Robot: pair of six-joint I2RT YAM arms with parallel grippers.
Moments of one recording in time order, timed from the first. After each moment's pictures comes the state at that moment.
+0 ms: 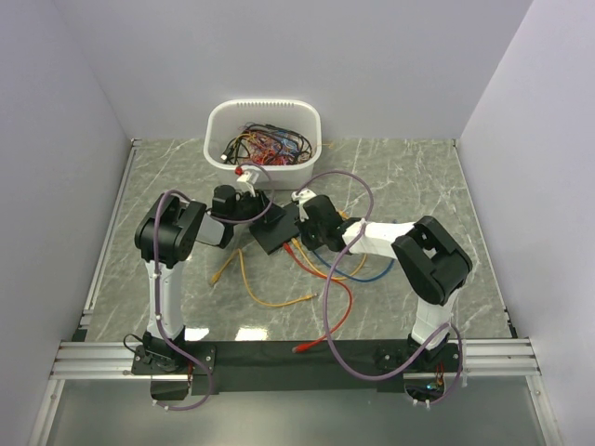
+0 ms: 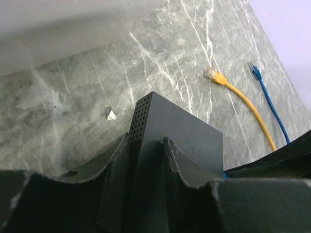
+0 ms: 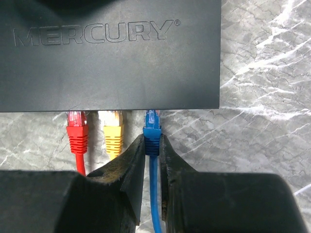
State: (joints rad) left arm -0.31 2.14 0.91 0.93 0.64 -0.50; right arm 0.69 1.83 1.01 0.02 0.03 0.13
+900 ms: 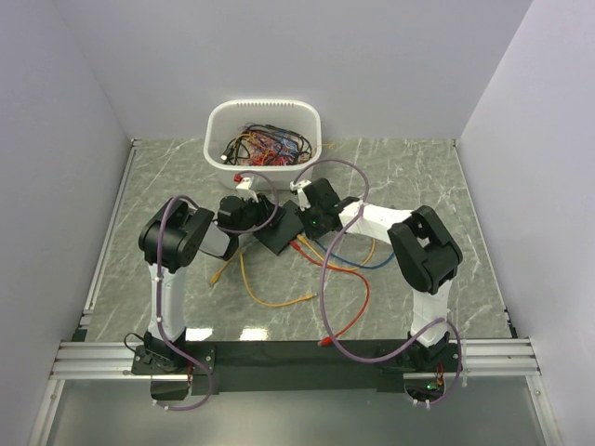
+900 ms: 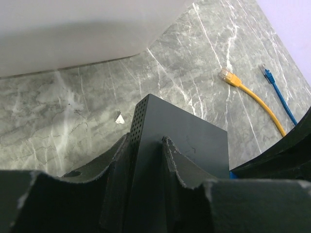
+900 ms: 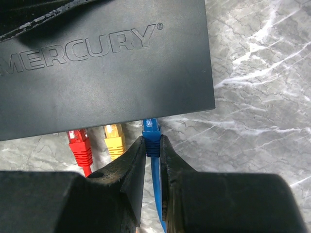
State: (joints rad) left arm -0.39 2.12 0.80 1.10 0.36 -0.51; right arm 0.63 1.93 1.23 -0.24 -0.07 0.03
